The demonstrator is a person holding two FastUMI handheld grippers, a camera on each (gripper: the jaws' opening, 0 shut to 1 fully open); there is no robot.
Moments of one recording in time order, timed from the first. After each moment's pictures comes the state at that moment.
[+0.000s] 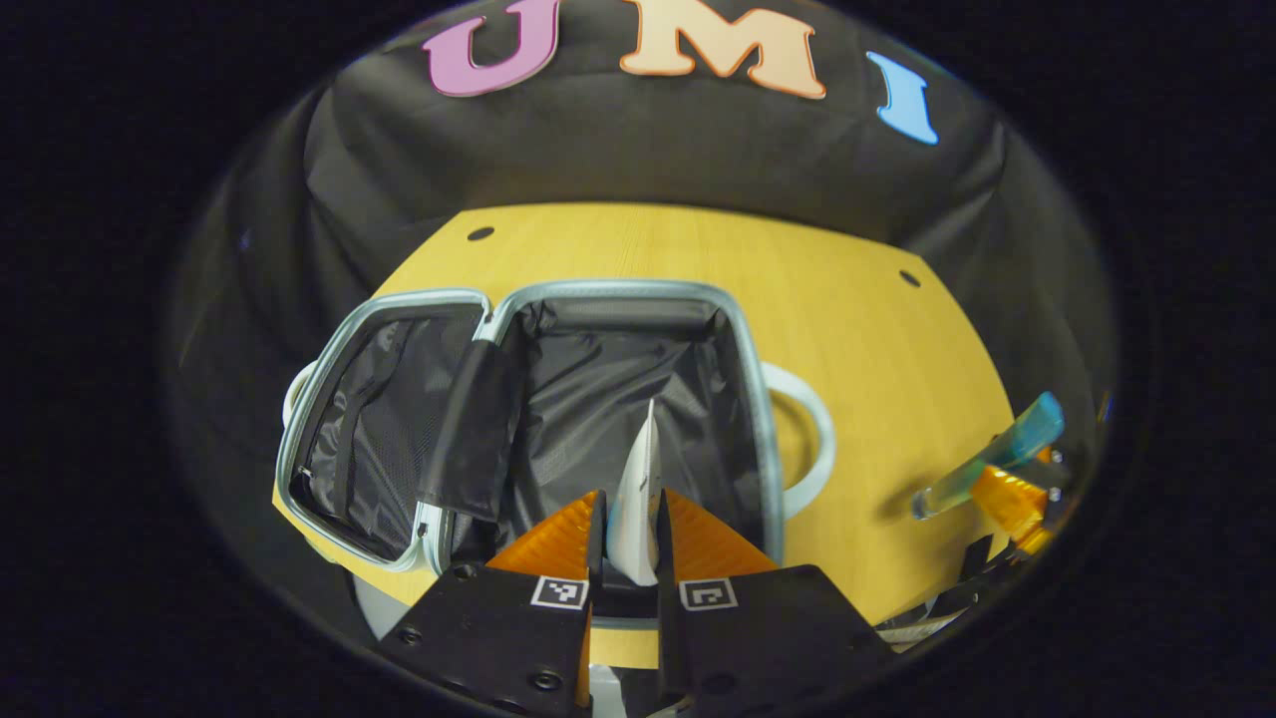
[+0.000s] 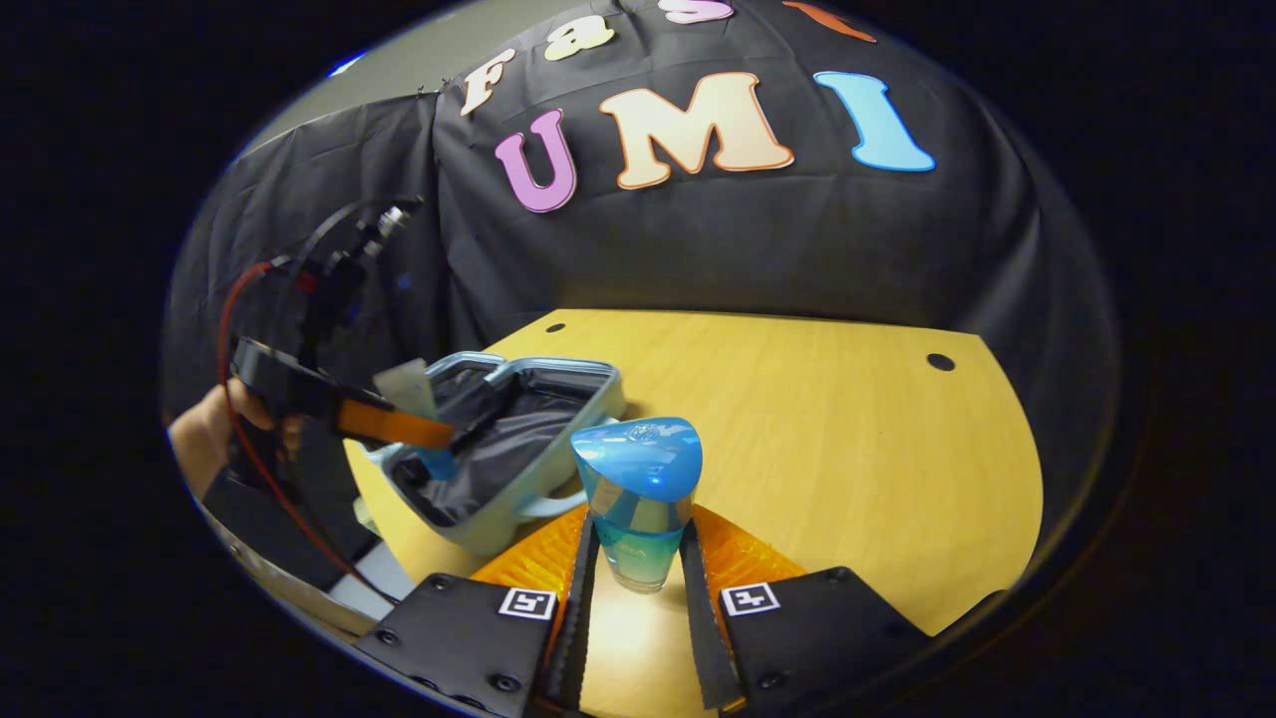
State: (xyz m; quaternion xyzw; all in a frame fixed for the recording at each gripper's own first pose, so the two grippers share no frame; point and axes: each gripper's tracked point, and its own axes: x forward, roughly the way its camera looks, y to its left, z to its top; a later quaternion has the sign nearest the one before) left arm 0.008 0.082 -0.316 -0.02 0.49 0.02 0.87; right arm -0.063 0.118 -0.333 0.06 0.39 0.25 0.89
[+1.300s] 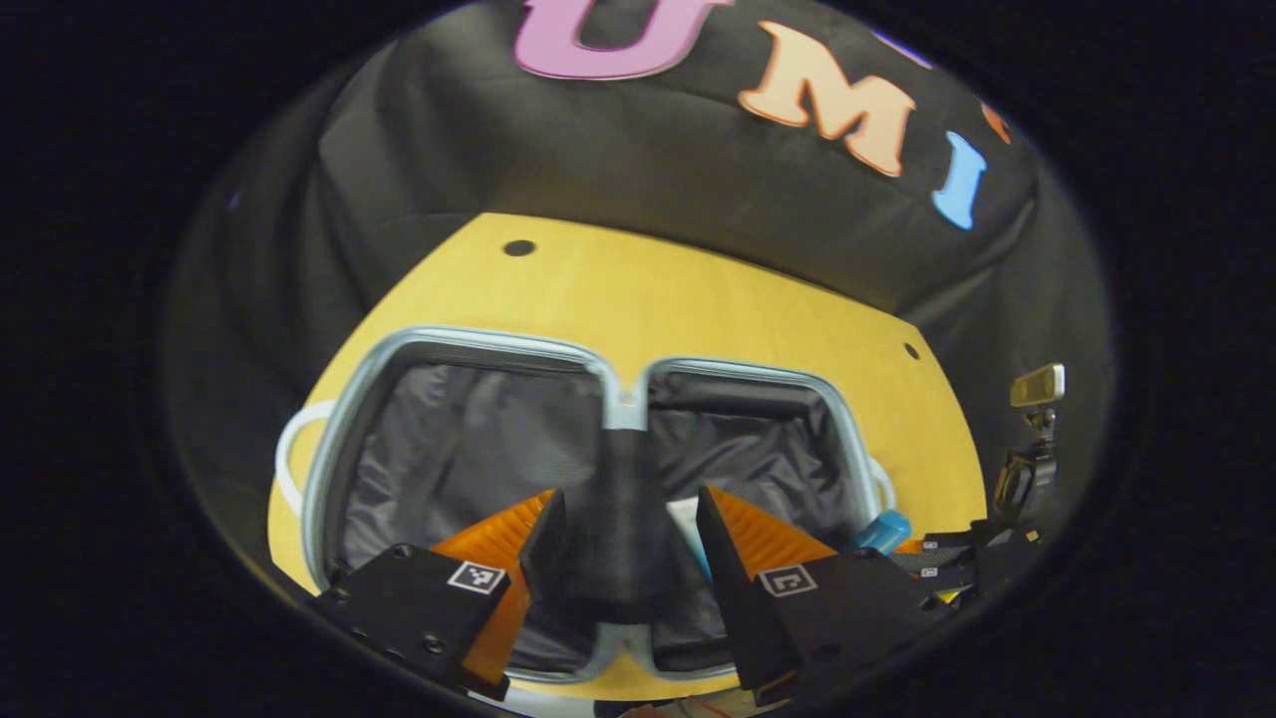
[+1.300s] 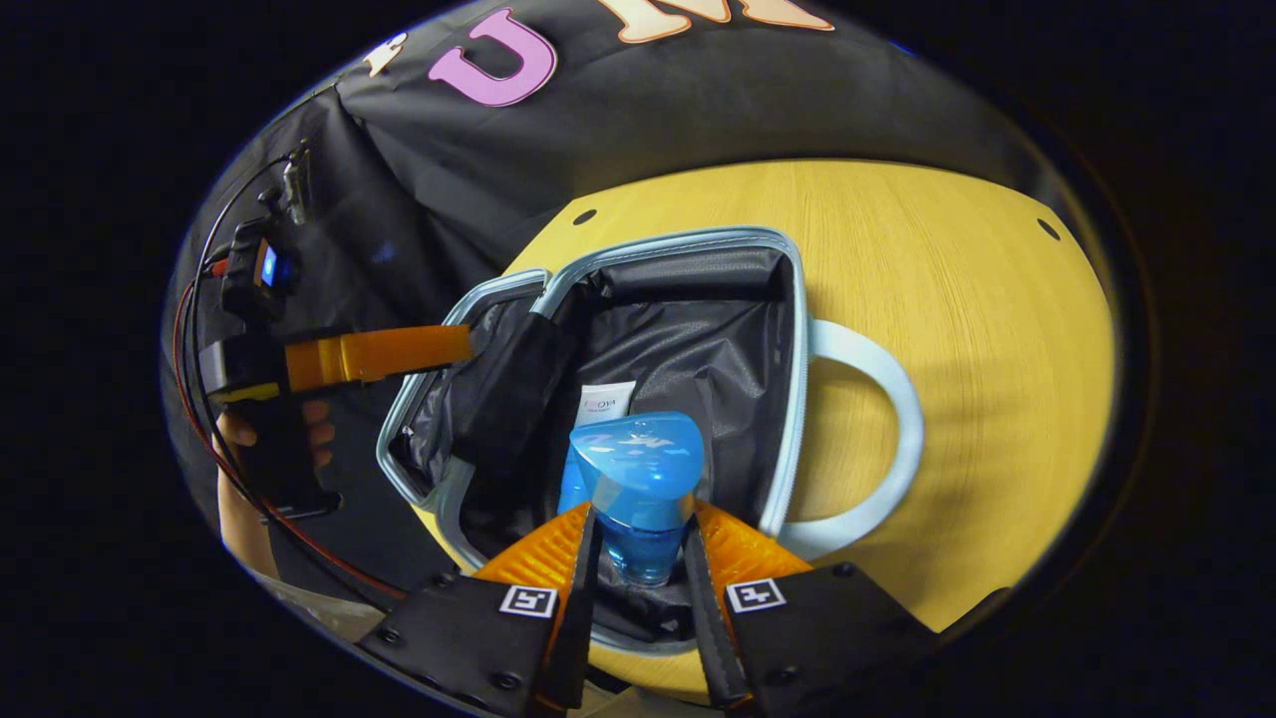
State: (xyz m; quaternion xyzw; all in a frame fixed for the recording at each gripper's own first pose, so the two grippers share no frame) left arm 0.068 0.253 -0.296 -0.11 0.43 0.00 0.89; right arm -0.072 0.317 -0.438 0.12 0.57 0.21 0.79
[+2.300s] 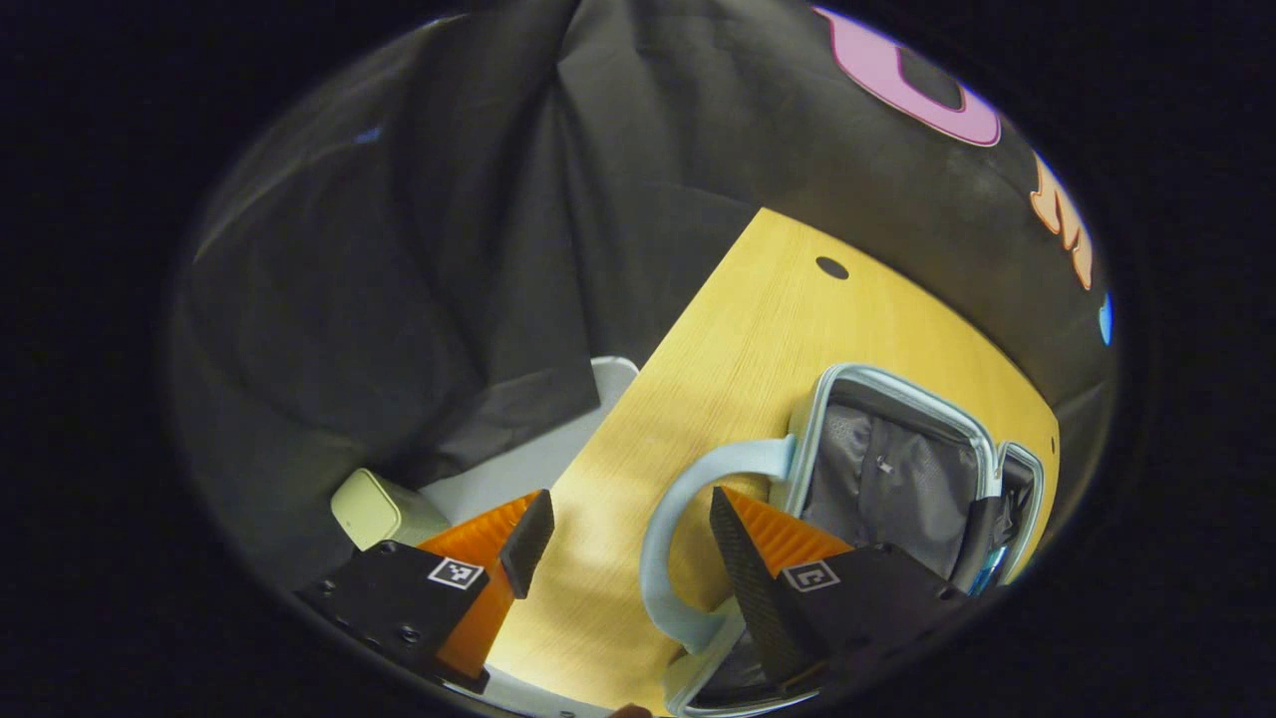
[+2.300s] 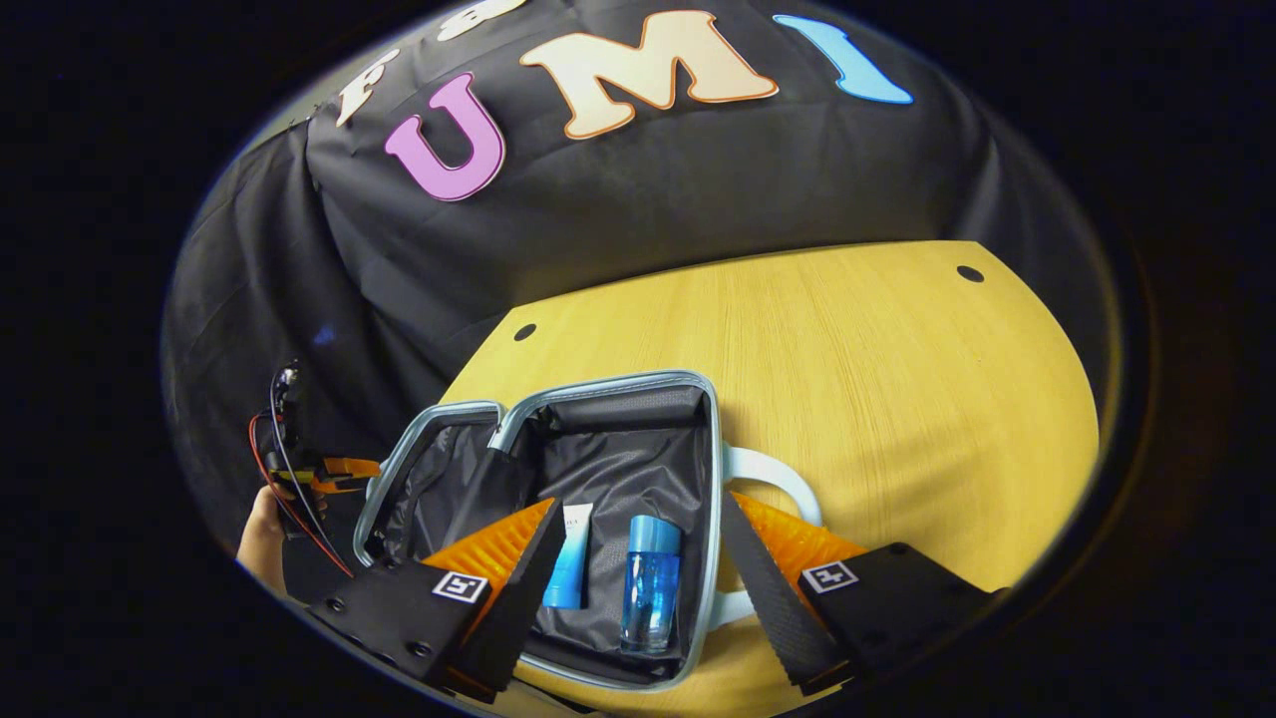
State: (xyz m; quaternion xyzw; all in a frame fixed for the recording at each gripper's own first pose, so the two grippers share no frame) left arm 0.033 0.515 -0.369 -0.15 0.47 0.19 0.84; right arm -0.008 0.277 -0.385 0.12 0.46 0.09 0.88
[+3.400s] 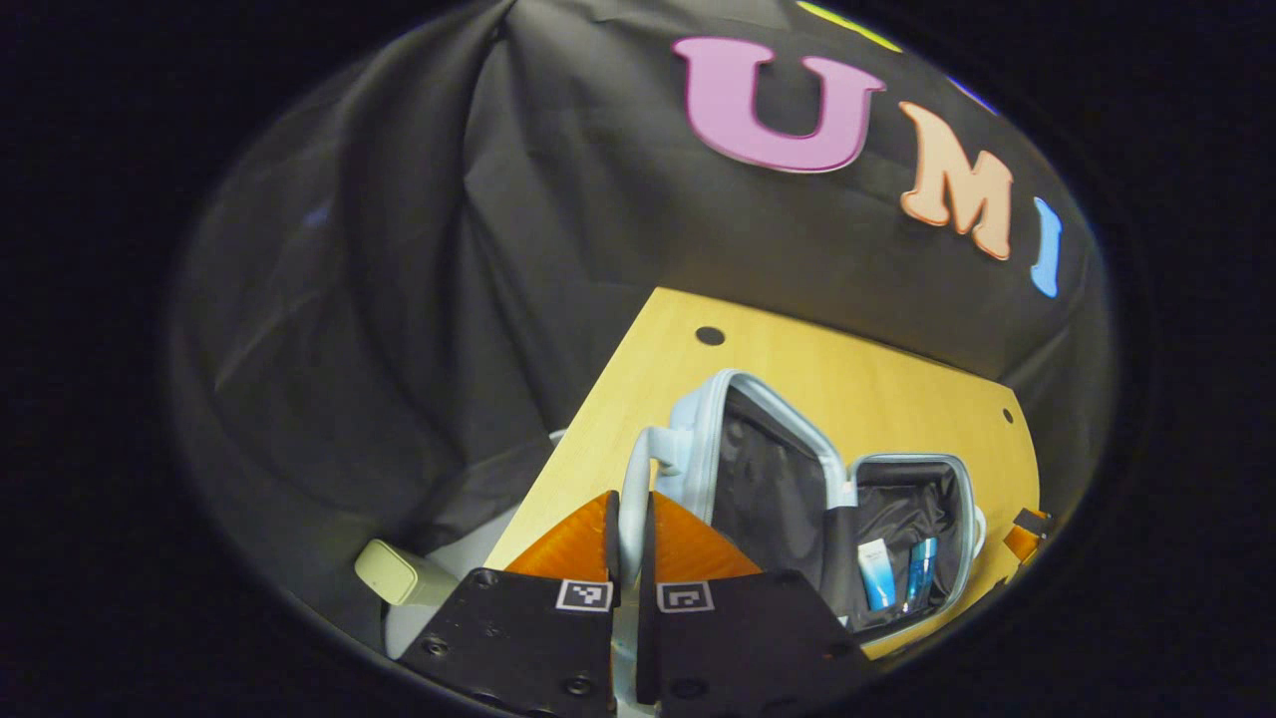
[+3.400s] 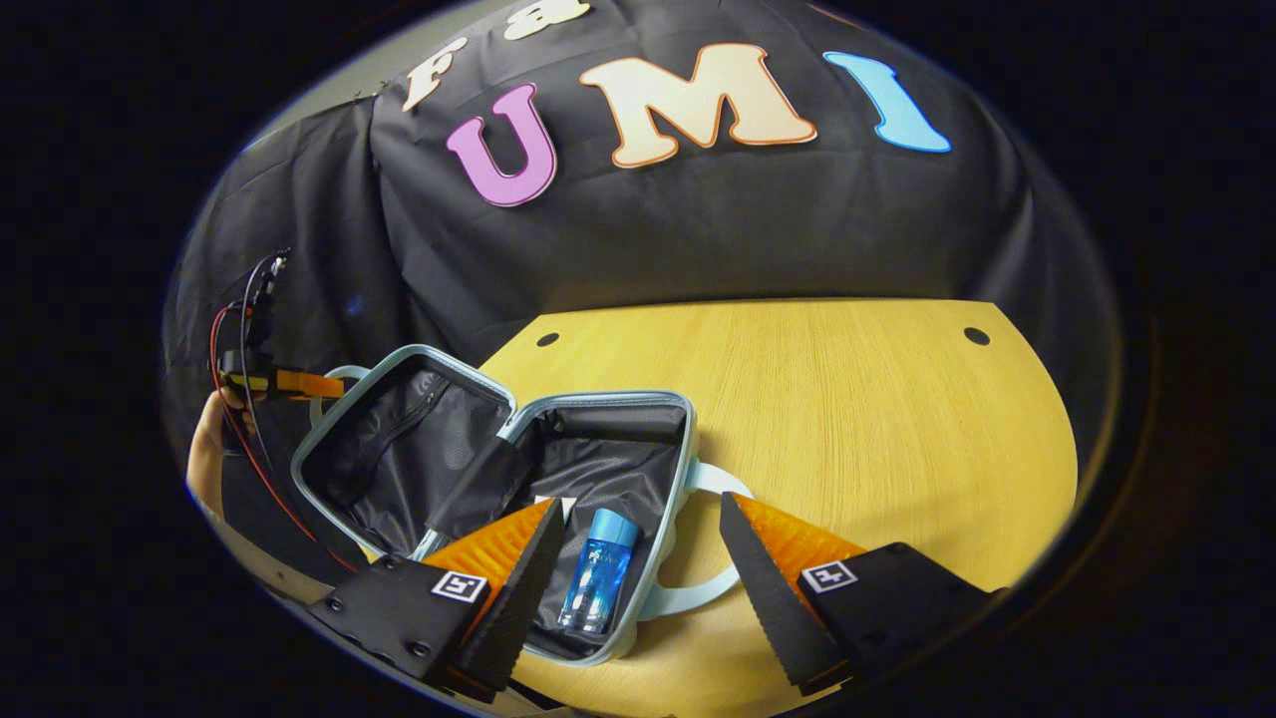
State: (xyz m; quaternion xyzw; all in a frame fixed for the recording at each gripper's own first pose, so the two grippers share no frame) left arm 0.055 0.417 -0.196 -0.05 0.37 0.12 0.92; right arm -0.015 0.235 -0.348 0.08 0.40 0.16 0.90
